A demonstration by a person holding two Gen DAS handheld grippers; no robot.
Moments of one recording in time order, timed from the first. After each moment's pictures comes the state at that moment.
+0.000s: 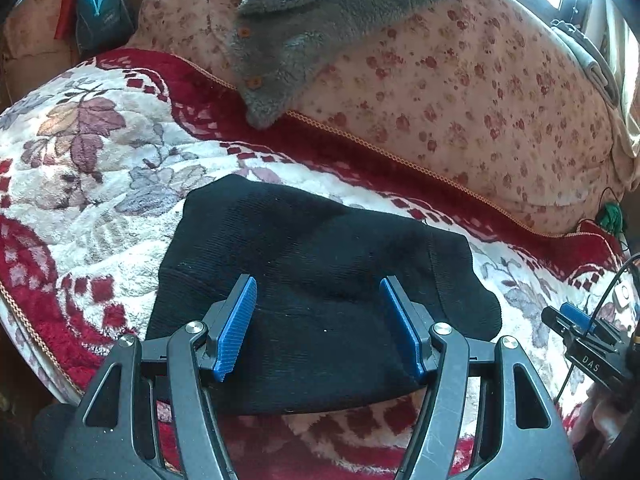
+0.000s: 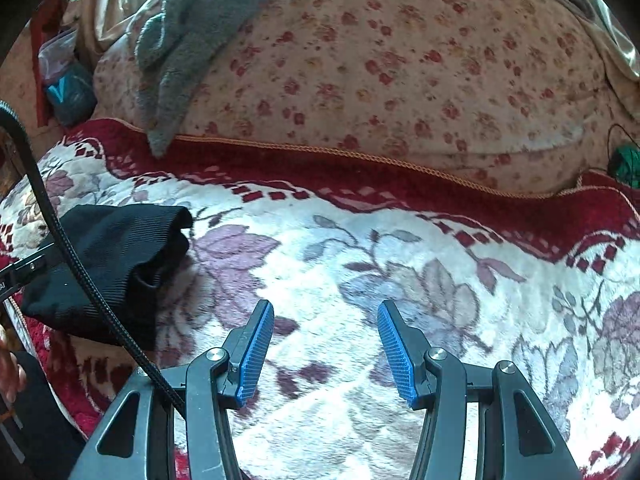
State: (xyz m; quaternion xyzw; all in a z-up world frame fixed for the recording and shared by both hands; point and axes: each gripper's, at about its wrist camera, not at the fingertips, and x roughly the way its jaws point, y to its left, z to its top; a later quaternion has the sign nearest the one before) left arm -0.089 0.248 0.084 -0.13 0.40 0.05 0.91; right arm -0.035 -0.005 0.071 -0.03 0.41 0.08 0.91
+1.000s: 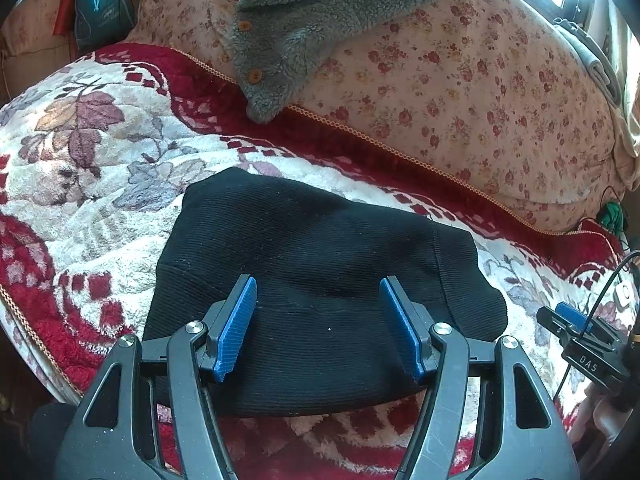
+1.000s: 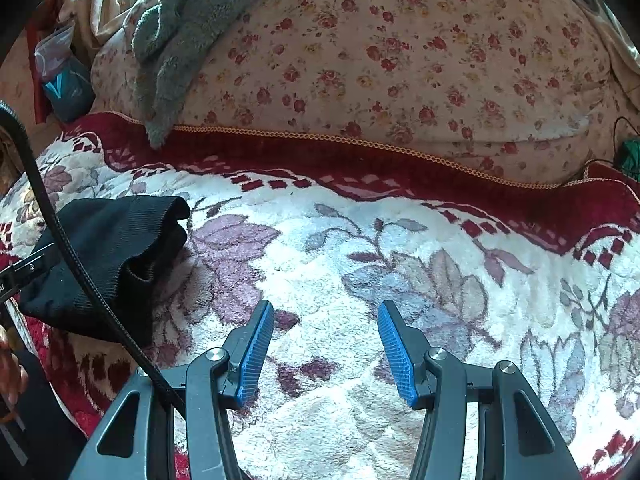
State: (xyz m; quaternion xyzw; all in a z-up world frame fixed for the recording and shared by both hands) left arm -0.087 0.250 0.080 -0.14 0.41 0.04 0.90; right arm -0.029 0.003 0.063 -0.03 0.43 0.09 0.90
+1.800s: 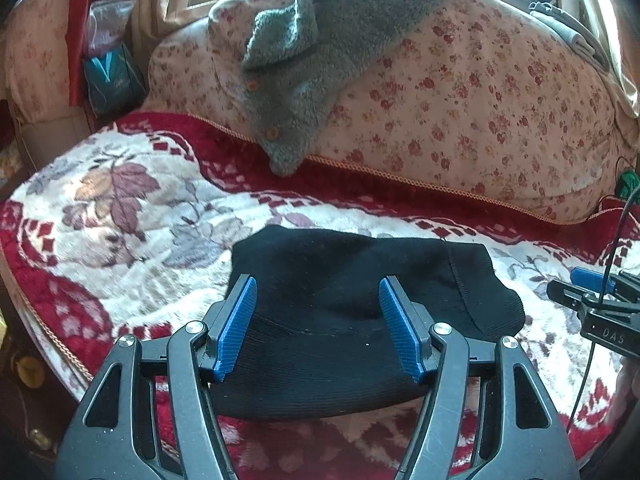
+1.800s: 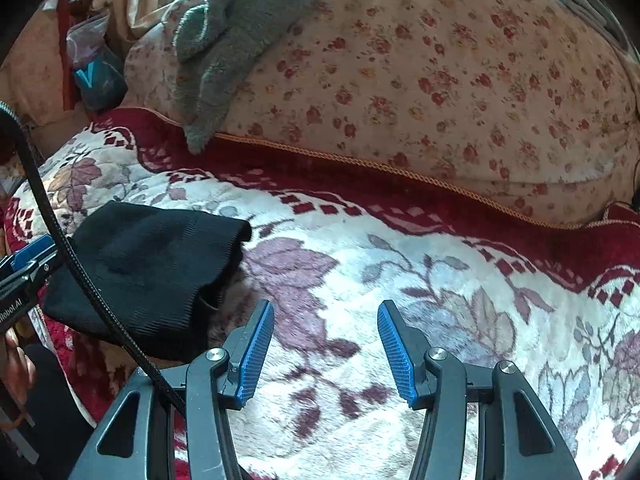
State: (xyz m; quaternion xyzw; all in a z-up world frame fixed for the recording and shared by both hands) left arm -0.113 0.249 0.108 -0.04 0.34 0.09 0.94; right arm -0.032 0.051 0.087 -0.05 0.40 0.14 0.91
